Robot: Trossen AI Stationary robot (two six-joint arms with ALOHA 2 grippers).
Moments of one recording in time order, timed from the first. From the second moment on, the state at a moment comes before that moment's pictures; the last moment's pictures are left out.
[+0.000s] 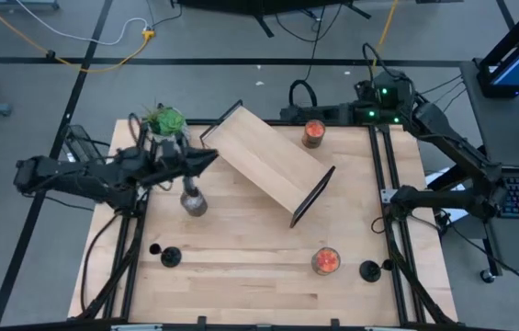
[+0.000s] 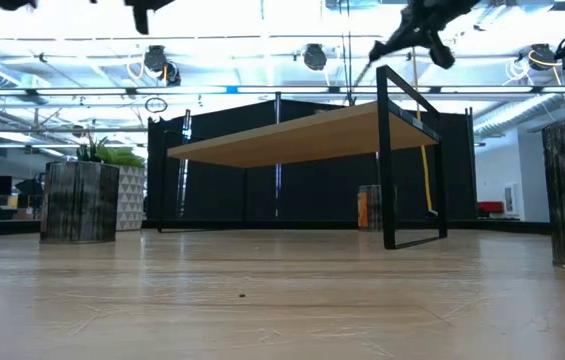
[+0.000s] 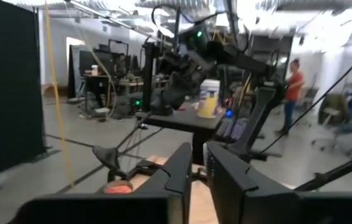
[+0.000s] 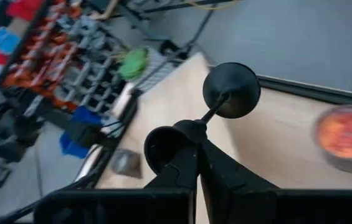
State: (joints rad) left arm 0.02 0.88 0.64 0.43 -0.26 -0.02; right arm -0.75 1.09 1.26 -0.65 -0.36 0.66
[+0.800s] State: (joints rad) left arm 0.07 1.44 1.41 -0.19 -0.23 0.21; right arm -0.49 1.17 1.26 -0.42 -0.50 0.75
